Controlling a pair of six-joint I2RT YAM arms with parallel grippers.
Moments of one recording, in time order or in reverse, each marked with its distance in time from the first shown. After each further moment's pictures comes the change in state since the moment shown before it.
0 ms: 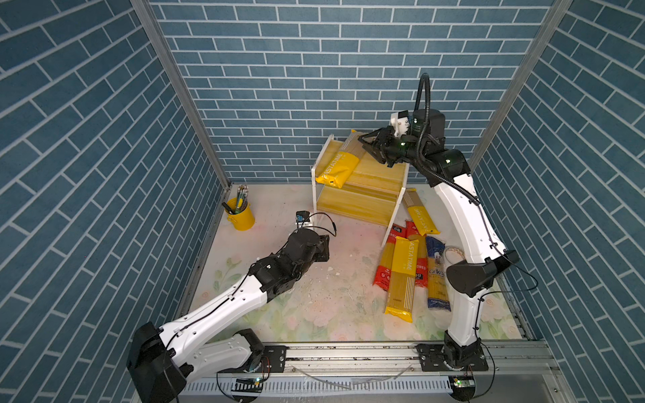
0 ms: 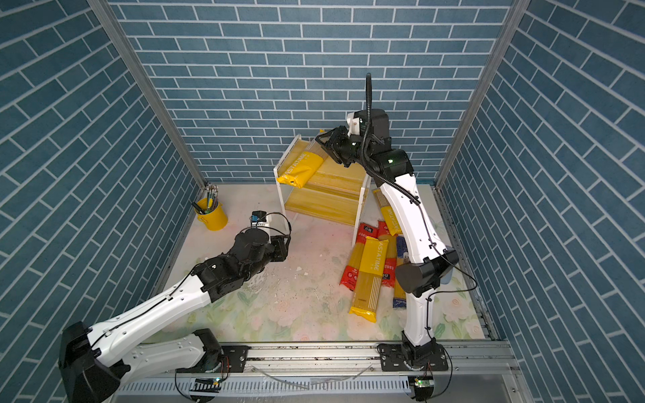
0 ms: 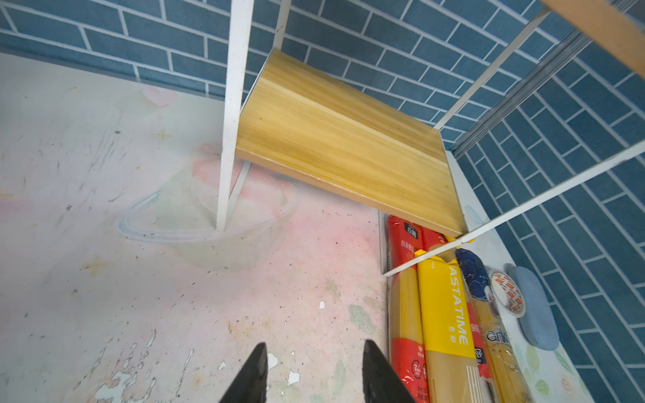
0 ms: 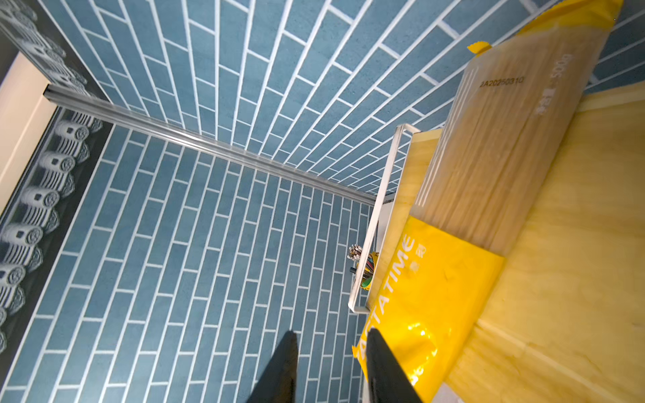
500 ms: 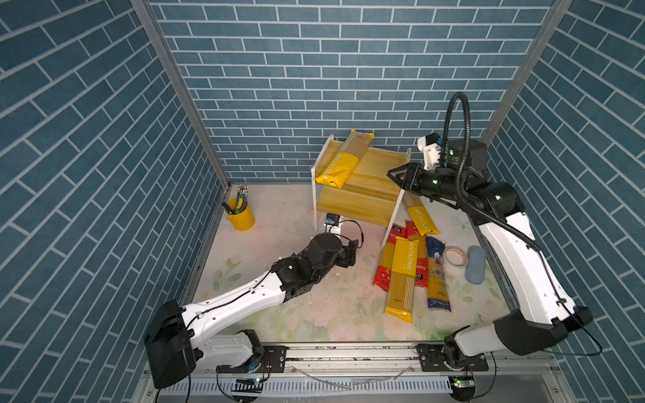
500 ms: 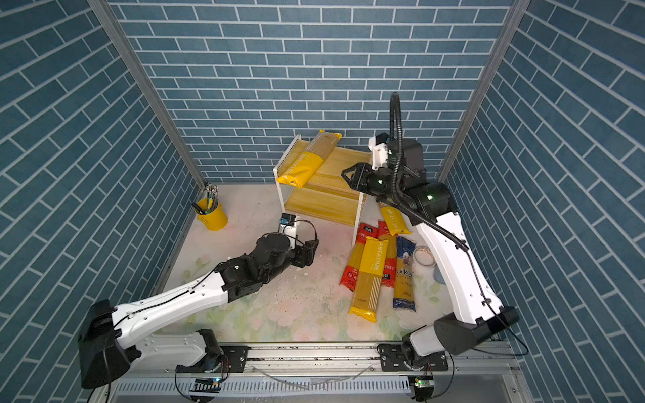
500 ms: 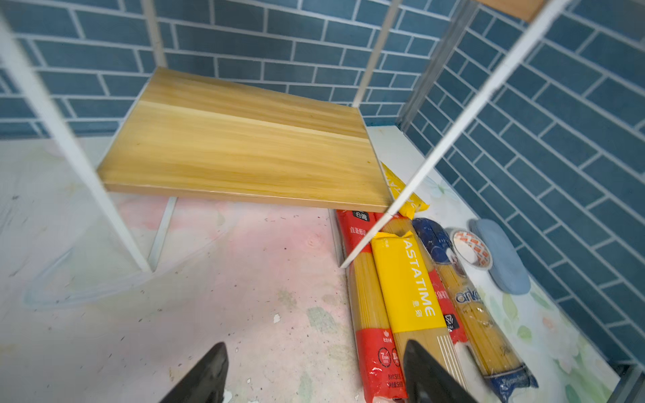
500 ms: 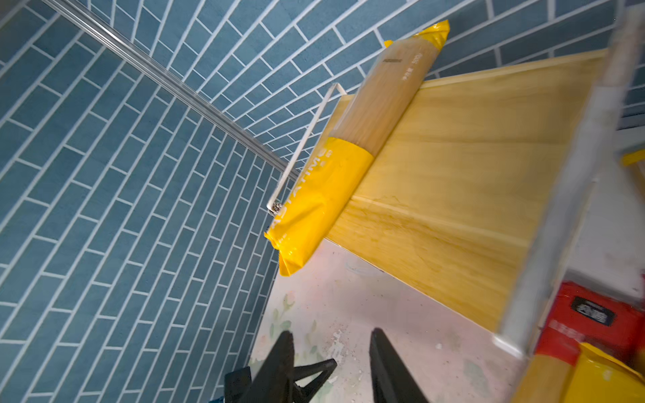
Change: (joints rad) left arm -0.186 0.178 0.068 0.157 -0.021 0.174; right arm -0.056 -0.526 -0.592 -0.101 0.129 -0.402
